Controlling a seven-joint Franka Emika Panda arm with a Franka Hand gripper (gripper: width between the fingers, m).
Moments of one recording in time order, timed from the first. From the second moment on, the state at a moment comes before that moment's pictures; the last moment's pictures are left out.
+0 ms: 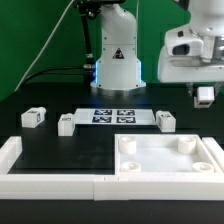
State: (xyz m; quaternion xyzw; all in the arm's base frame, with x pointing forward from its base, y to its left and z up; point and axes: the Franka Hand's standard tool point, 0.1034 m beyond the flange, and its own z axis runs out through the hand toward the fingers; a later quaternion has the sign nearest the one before) arm 0.386 0.167 0.077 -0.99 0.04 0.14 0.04
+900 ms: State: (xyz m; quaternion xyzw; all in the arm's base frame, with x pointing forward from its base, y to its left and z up) arm 0.419 0.160 0.095 -0.99 0.02 -0.08 0.06
